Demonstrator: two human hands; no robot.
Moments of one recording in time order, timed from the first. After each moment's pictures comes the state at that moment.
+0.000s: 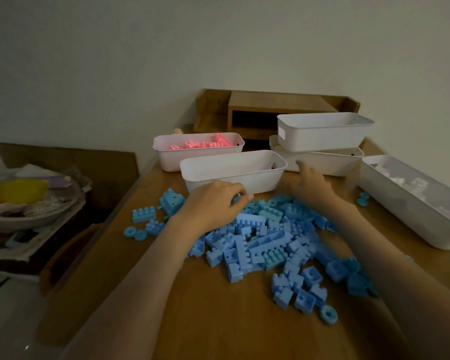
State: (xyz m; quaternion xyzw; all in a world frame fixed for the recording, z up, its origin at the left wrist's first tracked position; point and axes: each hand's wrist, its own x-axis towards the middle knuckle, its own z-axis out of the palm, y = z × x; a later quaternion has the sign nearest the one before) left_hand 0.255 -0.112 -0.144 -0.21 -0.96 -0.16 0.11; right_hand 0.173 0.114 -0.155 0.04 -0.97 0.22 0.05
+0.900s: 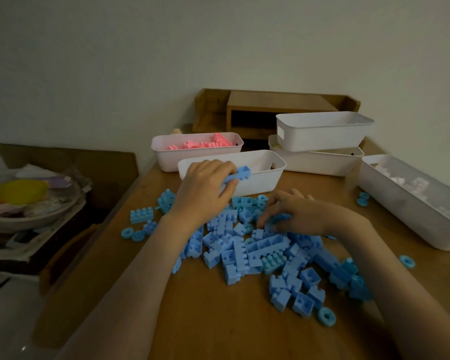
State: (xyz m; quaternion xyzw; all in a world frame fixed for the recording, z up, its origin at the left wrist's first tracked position) left_hand 0.245 -0.122 -0.146 -0.23 -0.89 -0.16 0.35; right_hand 0.245 0.098 -0.120 0.31 -0.93 0.10 -0.17
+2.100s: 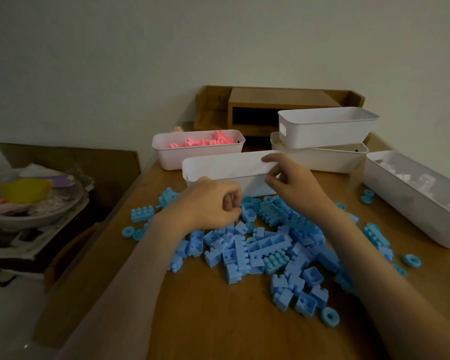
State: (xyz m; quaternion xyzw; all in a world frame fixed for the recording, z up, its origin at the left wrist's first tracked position) left_hand 0.263 -0.126 -0.133 -0.24 -0.94 -0.24 0.05; right_hand 0.223 0.078 -0.132 0.23 -0.88 0.39 0.13
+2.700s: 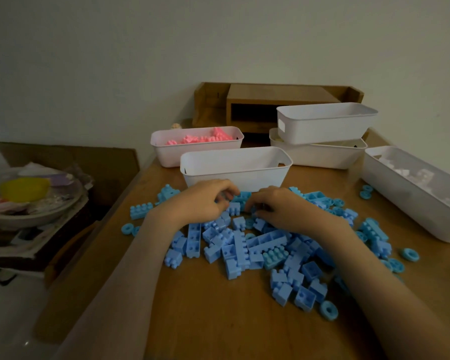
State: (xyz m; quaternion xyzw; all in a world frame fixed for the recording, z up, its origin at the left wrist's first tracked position) left_hand 0.255 -0.128 -0.139 -0.18 -0.94 -0.29 -0.06; right_hand 0.243 0.069 -0.139 0.33 -0.93 0.14 -0.04
